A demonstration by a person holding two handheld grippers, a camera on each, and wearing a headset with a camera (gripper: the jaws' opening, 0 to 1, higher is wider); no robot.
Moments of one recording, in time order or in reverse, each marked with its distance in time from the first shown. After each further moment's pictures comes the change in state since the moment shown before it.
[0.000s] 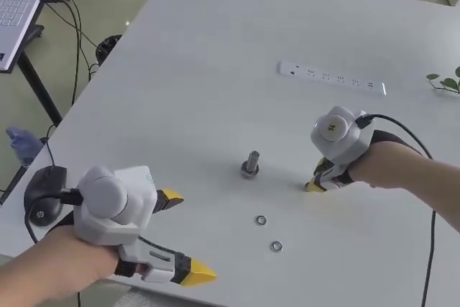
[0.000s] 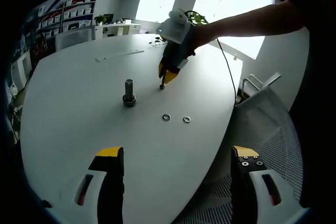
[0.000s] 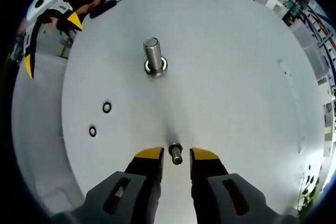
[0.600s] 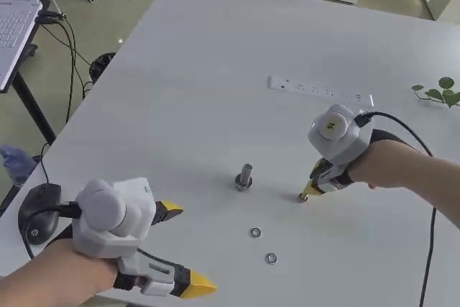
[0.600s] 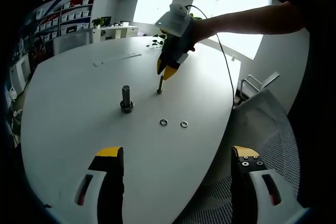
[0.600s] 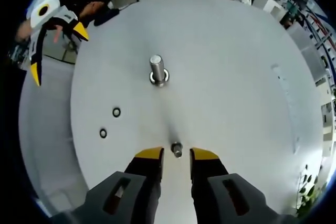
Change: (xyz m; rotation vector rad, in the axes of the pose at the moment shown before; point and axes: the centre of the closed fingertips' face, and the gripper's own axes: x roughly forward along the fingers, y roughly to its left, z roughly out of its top) left arm -0.001 -0.006 0.012 0.013 -0.016 -0.008; right arm -0.027 0.000 0.006 0.006 -0.026 0.007
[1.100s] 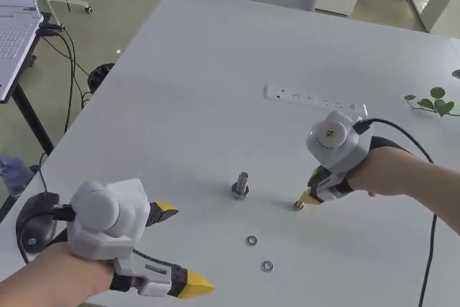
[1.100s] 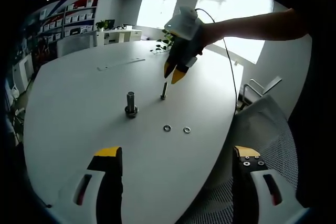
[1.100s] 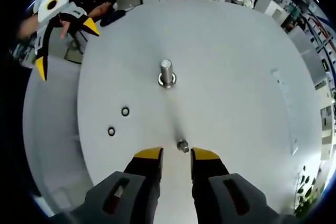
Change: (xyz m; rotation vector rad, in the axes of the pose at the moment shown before) left arm -0.006 0.006 0.010 -0.003 -0.032 0.026; right arm -0.009 0.003 -0.002 -0.022 -0.004 0.008
